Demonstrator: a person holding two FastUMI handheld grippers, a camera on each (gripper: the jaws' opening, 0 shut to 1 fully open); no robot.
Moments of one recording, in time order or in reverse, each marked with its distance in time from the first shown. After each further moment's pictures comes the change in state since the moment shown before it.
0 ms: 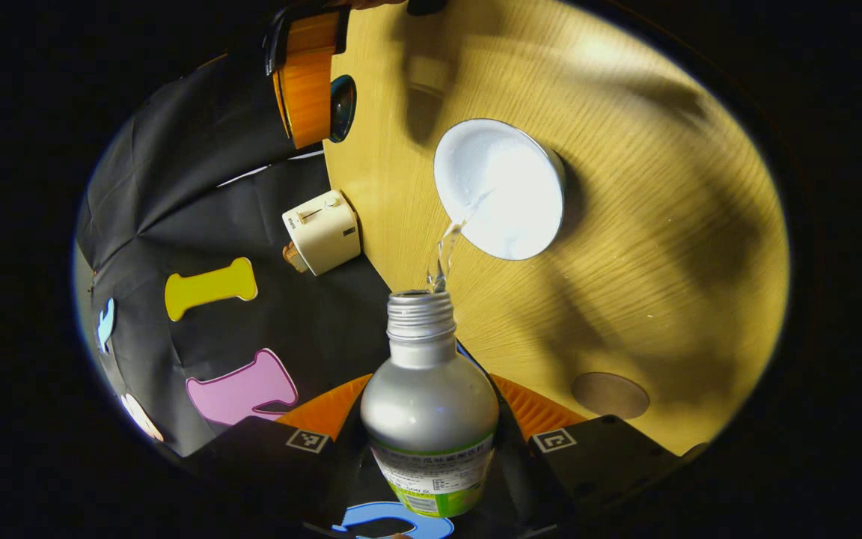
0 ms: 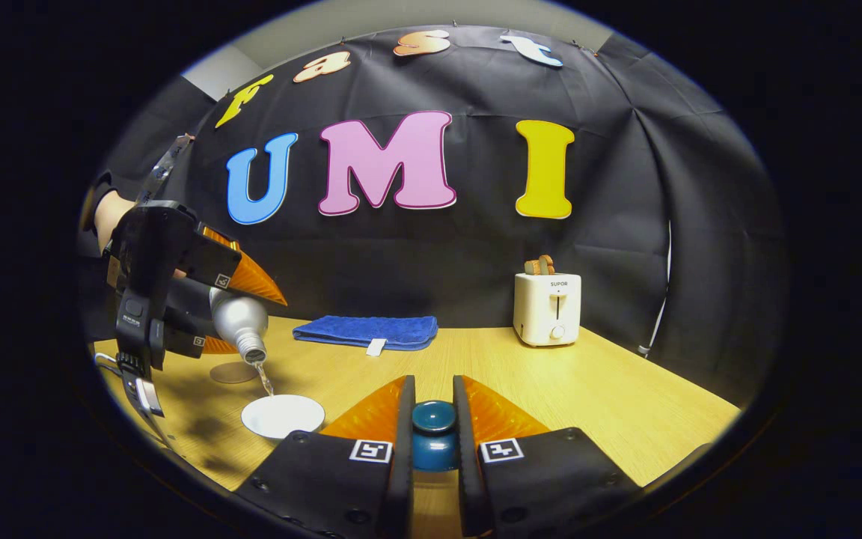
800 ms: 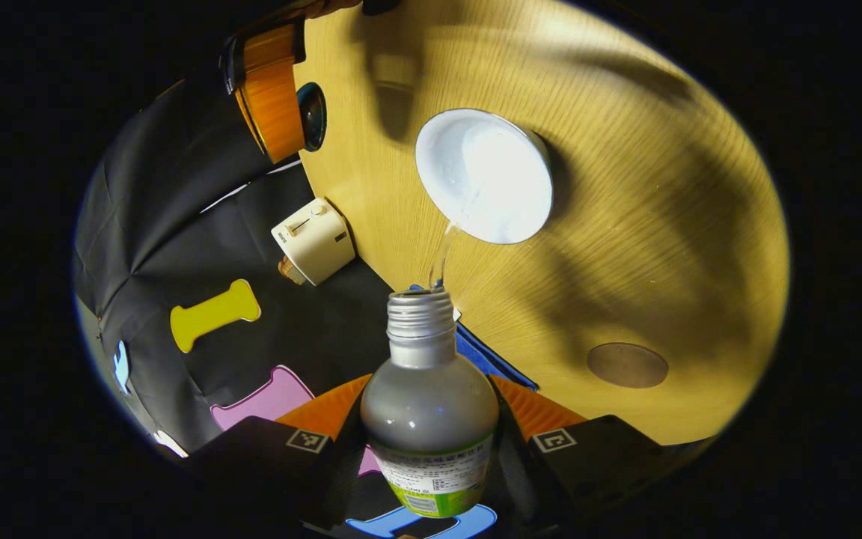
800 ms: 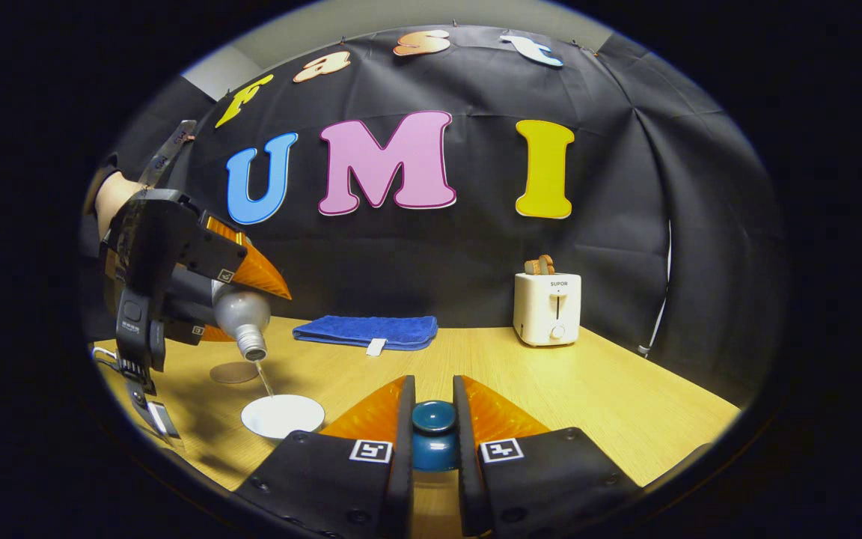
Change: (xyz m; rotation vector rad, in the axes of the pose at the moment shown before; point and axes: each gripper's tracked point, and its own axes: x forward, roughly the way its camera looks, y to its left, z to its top) left arm -0.005 0.003 -0.002 0.152 0.049 0.012; right arm 0.000 0.000 0.000 0.001 0.001 0.005
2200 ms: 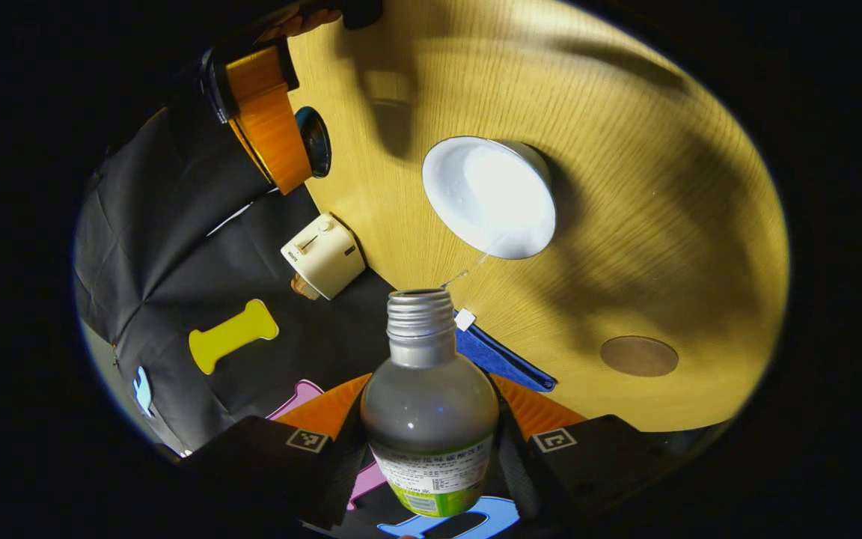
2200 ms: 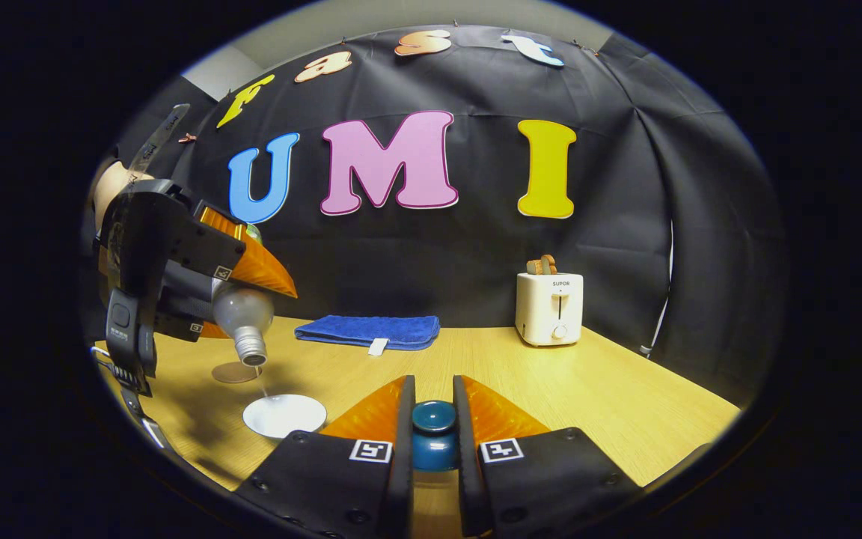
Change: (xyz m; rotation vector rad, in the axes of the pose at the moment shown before) left arm -0.014 0.000 0.017 0.078 -0.007 0.060; right arm -0.001 0.002 0.000 -0.001 0.001 0.003
